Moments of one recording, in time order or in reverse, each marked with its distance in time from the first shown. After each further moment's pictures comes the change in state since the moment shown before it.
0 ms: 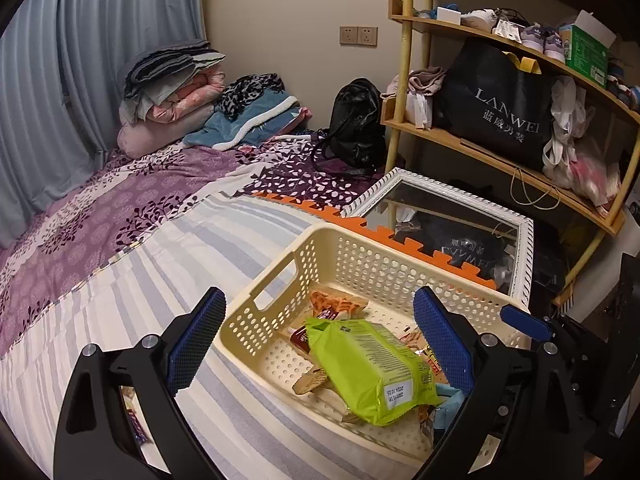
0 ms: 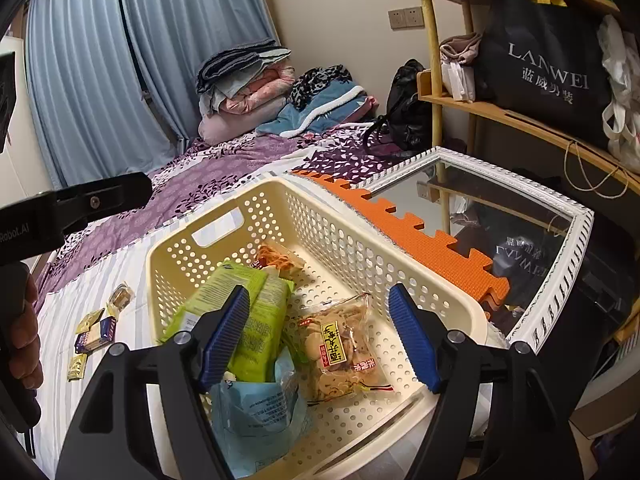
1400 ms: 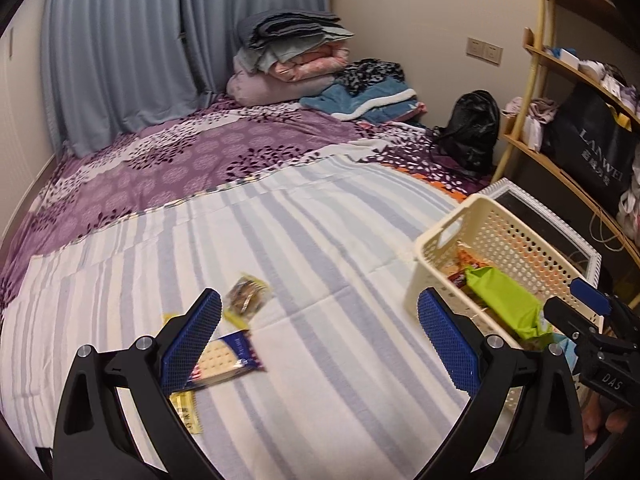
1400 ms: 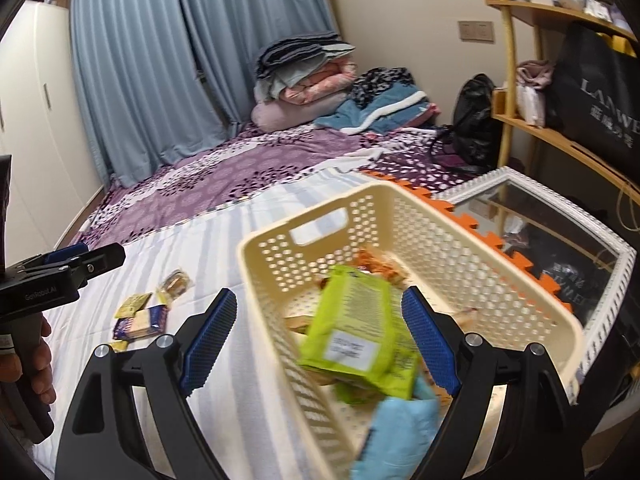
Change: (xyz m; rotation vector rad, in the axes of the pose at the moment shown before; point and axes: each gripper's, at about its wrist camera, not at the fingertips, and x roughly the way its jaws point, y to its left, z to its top) left arm -0.060 0.145 -0.083 -0.282 0.046 0.262; right arm 0.003 0.095 0.004 -0.128 0.019 0.149
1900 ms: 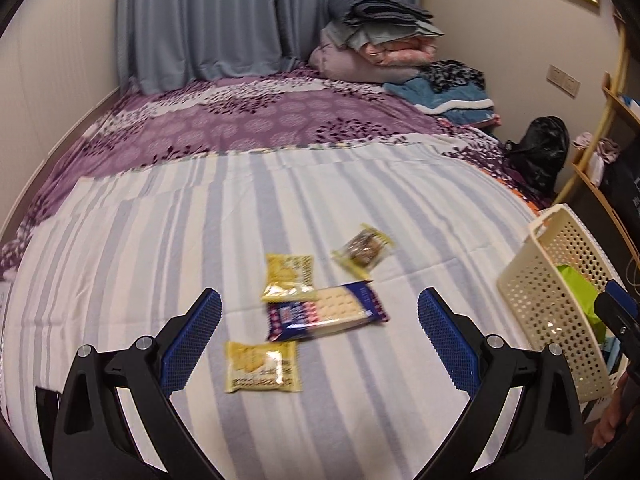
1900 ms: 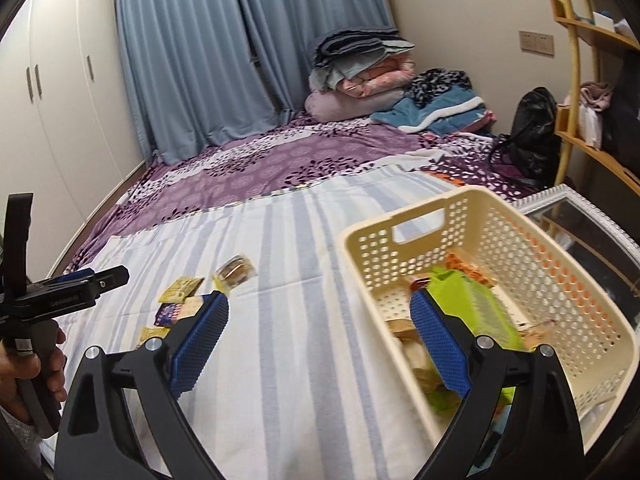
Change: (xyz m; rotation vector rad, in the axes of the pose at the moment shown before) left arm -0.007 0.115 -0.053 -0.216 0.067 0.146; right arm 0.017 0.075 -0.006 -0.112 0.035 0.141
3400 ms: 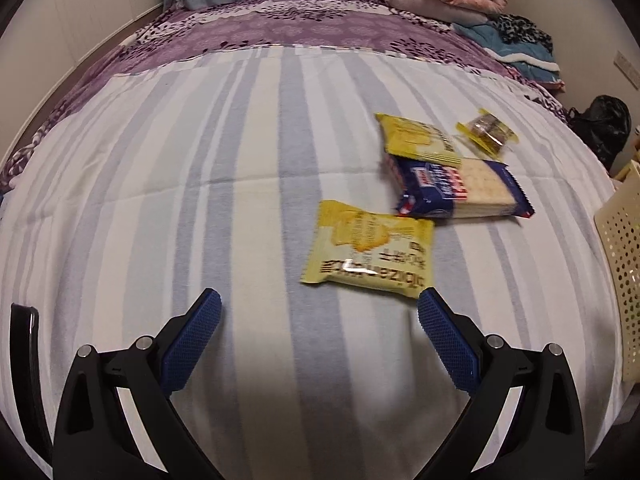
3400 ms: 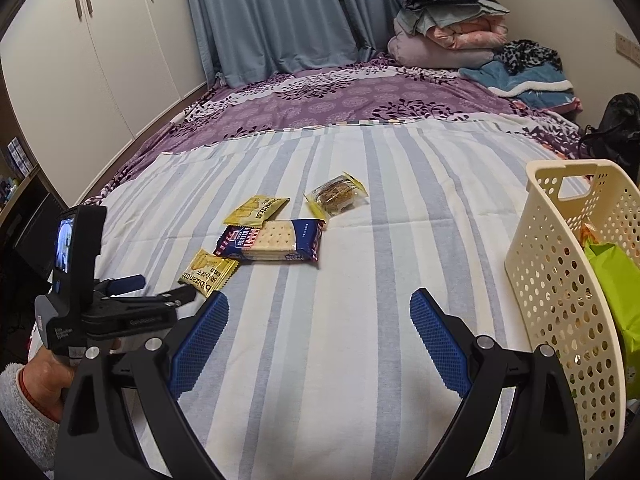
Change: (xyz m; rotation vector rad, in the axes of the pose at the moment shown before) left arm 0.075 0.064 -0.086 -0.095 0.235 0.114; right arm 0.063 0.093 -0.040 -0.152 0.210 0.163
